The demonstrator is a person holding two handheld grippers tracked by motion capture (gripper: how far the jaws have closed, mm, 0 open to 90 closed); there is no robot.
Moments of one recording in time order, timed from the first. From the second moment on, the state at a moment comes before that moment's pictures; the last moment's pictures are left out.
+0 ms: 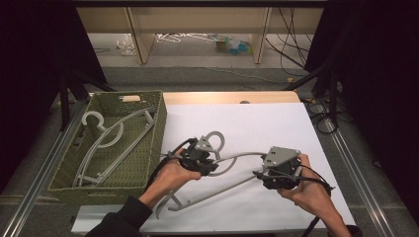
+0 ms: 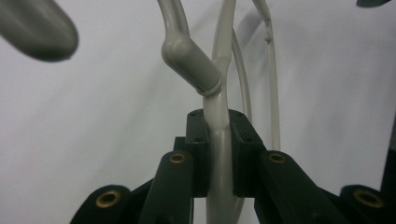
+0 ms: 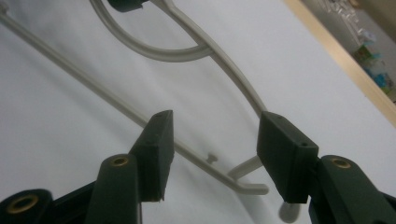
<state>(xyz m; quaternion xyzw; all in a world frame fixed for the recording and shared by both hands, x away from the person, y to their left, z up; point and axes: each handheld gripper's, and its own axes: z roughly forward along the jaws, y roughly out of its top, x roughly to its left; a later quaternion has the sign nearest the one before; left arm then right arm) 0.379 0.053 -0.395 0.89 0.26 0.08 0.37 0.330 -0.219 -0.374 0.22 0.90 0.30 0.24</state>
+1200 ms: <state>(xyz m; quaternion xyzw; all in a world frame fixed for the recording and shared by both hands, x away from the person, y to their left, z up) 0.401 0.254 -0.279 0.74 0.44 0.17 0.49 0.316 -0.238 -0.410 0.29 0.88 0.35 0.16</state>
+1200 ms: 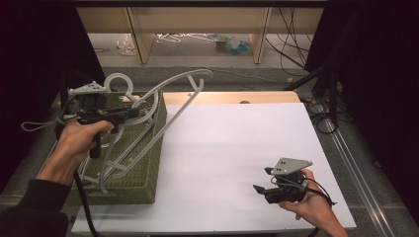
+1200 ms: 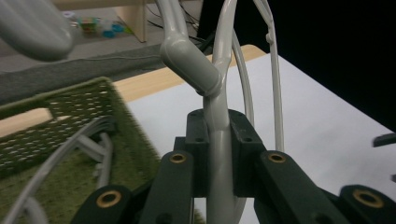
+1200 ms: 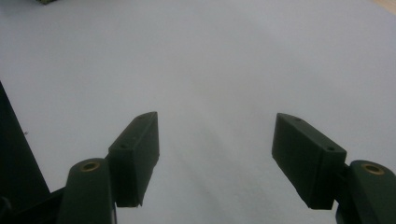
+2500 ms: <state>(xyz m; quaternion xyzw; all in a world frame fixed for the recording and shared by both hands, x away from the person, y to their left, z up) 0.424 0.340 -0.328 0.71 0.49 0.25 0.44 0.318 -0.239 -0.414 0.29 0.88 0.35 0.15</state>
